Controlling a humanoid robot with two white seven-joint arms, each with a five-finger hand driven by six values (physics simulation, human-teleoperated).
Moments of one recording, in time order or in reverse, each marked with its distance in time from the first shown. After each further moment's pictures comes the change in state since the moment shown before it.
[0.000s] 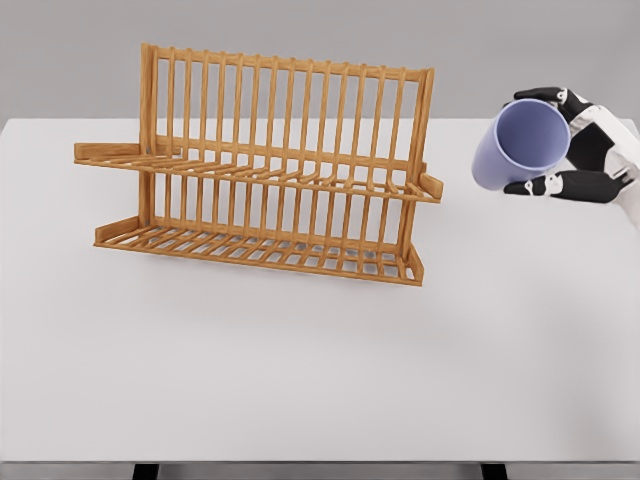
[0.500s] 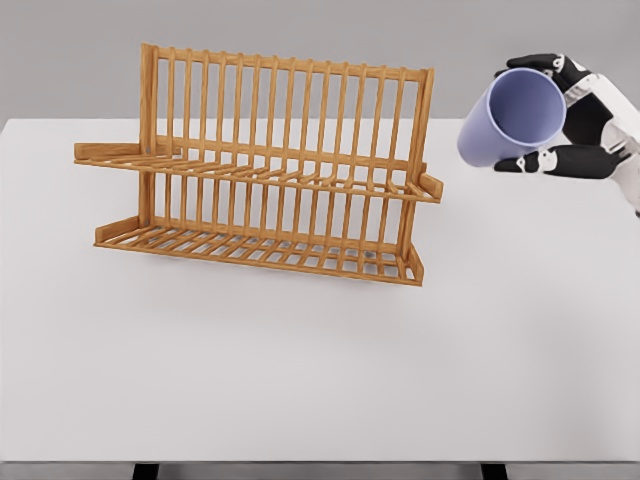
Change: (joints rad) left arm 0.000 0.000 0.000 0.000 0.000 0.000 0.000; right arm -0.072 0.026 0.017 -0.037 -0.001 0.001 0.000
